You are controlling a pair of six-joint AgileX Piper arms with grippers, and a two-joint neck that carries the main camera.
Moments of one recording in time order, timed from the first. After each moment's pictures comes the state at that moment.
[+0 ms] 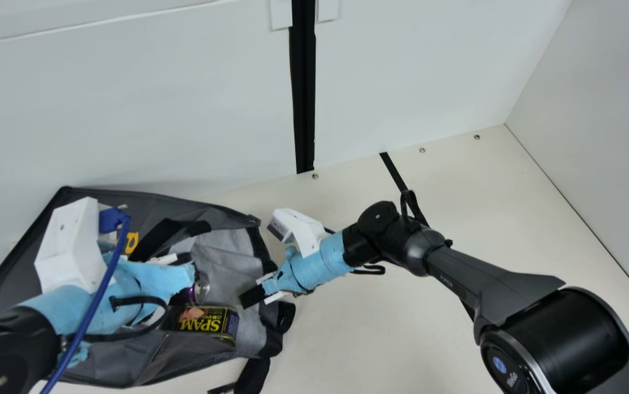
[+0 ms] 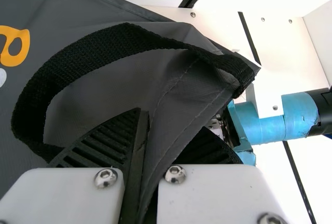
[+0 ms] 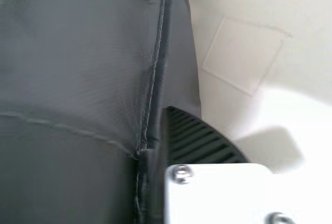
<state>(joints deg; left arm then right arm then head) -32.3 86.3 -80.2 -11.1 44.1 -20.4 8.4 110.6 -69.9 68.8 58.5 -53.2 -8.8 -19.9</state>
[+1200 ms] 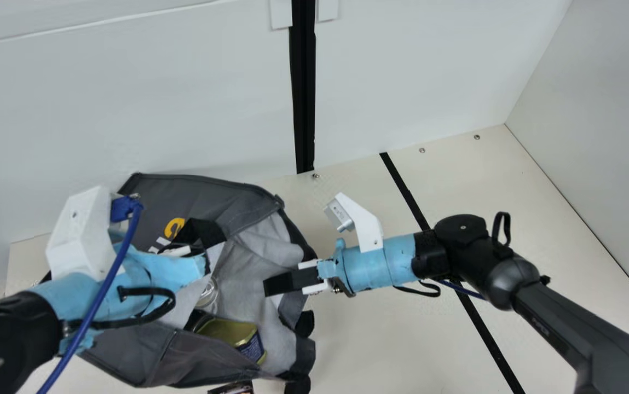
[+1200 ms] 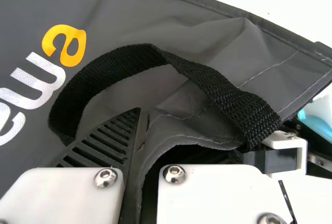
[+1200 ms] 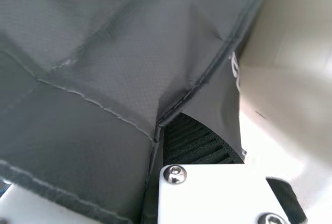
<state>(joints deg) -32.6 88.6 -86.2 -16.3 48.1 -16.5 -2.6 92.3 -56.1 81.0 70.0 -50.8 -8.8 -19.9</state>
